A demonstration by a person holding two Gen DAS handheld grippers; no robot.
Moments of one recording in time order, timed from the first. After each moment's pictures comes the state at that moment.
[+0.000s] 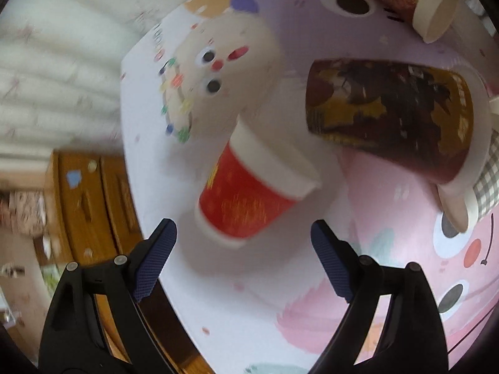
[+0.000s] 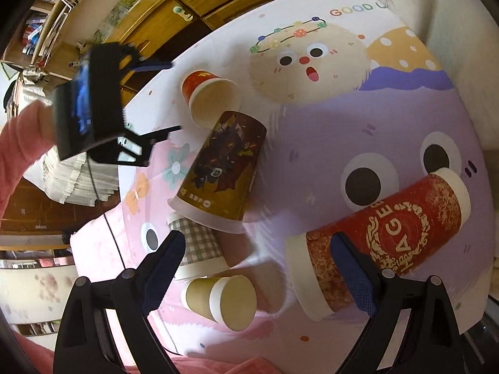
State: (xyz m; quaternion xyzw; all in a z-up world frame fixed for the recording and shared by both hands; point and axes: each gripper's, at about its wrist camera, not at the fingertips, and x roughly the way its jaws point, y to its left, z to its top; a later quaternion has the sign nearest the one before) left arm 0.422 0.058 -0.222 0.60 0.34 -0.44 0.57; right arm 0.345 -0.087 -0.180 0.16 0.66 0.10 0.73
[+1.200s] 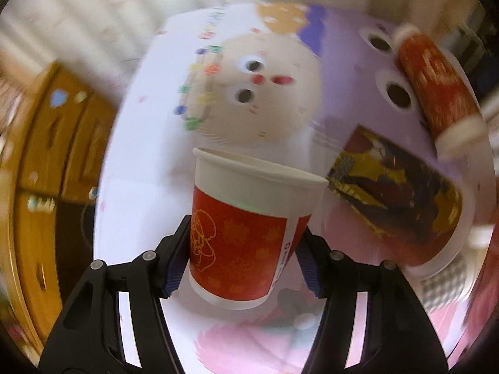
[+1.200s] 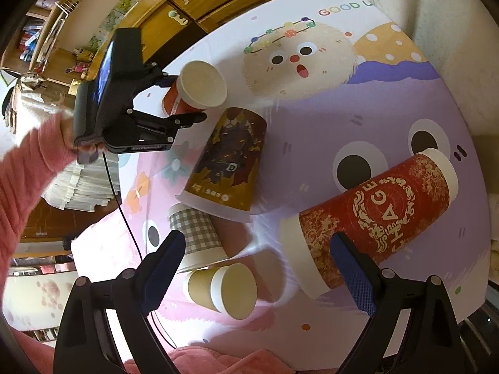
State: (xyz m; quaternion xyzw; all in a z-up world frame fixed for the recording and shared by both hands) left arm 0.447 0.064 -0.207 0.37 0.48 -0.40 0.69; right arm 0.326 -0.091 -0.161 0.18 0.66 0.09 0.73
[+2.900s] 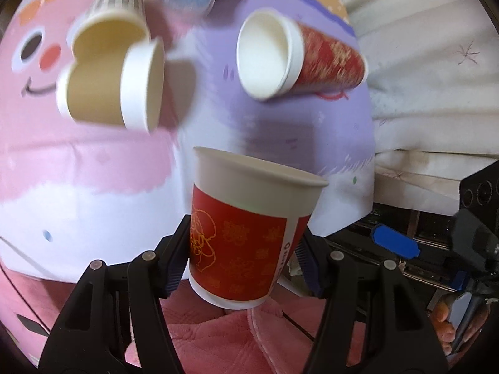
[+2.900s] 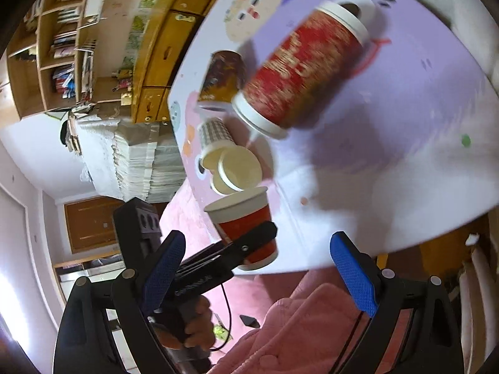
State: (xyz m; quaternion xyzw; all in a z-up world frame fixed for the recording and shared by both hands) left arm 0.116 -0.008 -0.191 -0.21 0.70 -0.08 0.68; right arm 0.144 -0.234 -0.156 0.37 0.67 0.17 0.62
